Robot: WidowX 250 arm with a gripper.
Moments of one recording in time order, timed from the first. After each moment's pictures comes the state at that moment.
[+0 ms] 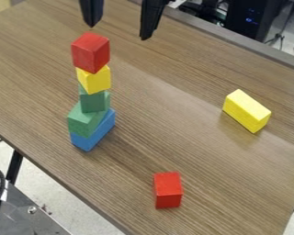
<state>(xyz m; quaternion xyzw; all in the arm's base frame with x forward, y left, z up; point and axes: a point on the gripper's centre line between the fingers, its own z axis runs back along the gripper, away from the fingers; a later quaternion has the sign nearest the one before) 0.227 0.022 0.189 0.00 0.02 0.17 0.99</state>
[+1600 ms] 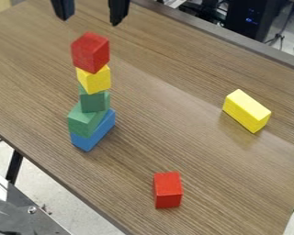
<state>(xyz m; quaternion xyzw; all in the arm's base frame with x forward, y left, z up) 0.217 0.049 0.188 -0.06 0.04 0.19 0.98</state>
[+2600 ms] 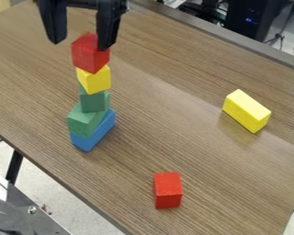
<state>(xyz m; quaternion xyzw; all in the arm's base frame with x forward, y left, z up) 0.207 0.063 0.160 -0.05 0.11 0.17 0.98</state>
